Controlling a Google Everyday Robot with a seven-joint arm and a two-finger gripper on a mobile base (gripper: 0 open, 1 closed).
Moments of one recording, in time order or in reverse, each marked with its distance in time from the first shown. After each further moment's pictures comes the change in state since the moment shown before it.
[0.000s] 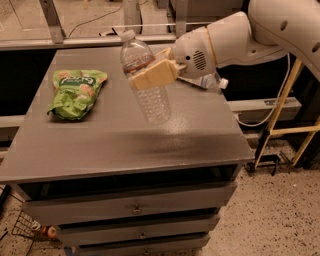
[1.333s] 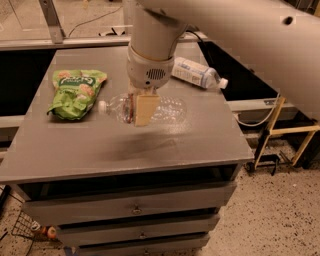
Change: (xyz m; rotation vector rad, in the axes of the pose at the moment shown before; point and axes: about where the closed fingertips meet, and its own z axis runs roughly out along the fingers) arm 0.070 0.014 0.043 -0.090 0.909 -0.498
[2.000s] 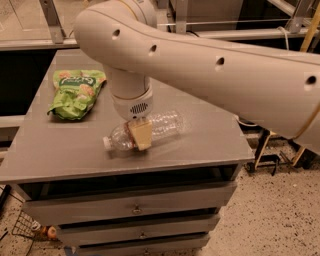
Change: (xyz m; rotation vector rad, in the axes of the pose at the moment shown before) arm 0.012 0.012 0.065 -0.037 0.286 -0.123
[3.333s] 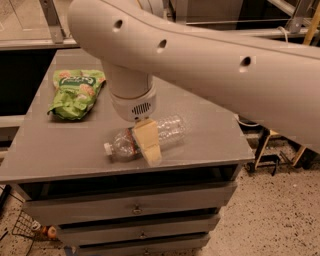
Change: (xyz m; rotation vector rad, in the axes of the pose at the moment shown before) arm -0.003 0.020 -0.029 0.054 -0.004 -0.030
